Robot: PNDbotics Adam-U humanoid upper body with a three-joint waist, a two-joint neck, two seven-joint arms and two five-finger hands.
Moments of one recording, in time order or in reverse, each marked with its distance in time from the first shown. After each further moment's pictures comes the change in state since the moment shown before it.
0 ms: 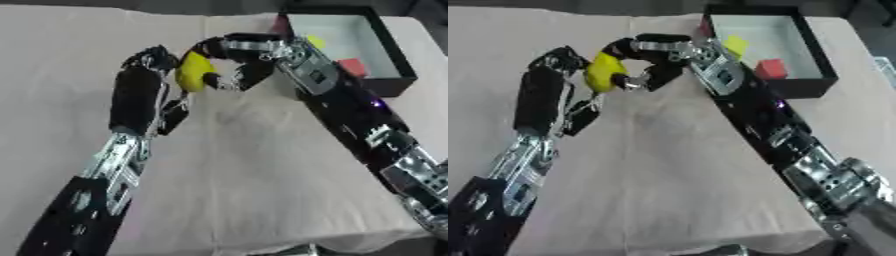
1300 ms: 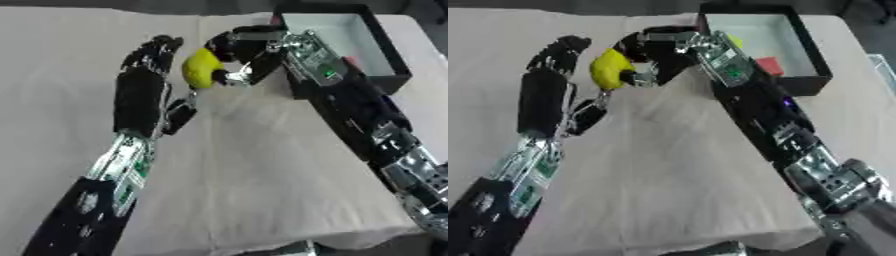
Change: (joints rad) left arm 0.001 -0.008 -0.015 0.005 -0.043 0.103 0.023; right arm 0.004 -0.009 -0.040 -0.033 -0.144 0.194 0.136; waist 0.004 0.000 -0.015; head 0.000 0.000
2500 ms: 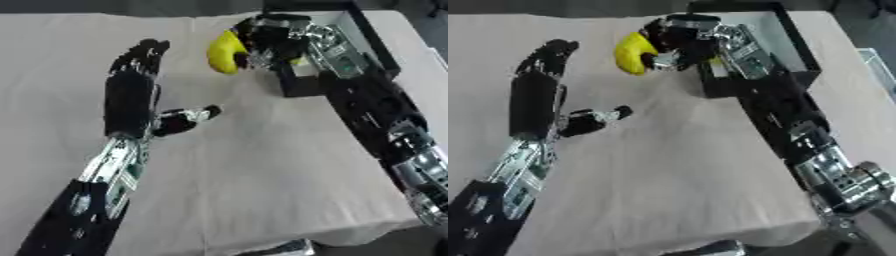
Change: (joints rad) left arm 0.017 0.028 0.009 0.006 0.031 0.017 0.016; right arm 0.024 -0.059 -0.135 0.002 -0.076 0.082 0.006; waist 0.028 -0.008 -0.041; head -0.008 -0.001
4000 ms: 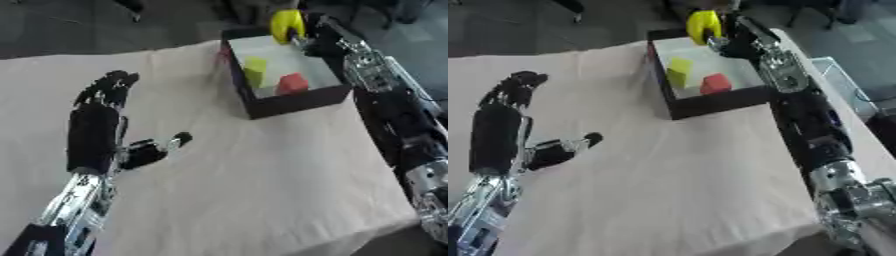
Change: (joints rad) left arm 0.010 0.042 -0.022 -0.061 0.038 -0.018 -0.031; right arm 0.034 -0.124 -0.300 0.275 0.270 -0.163 -0.593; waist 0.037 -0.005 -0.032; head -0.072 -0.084
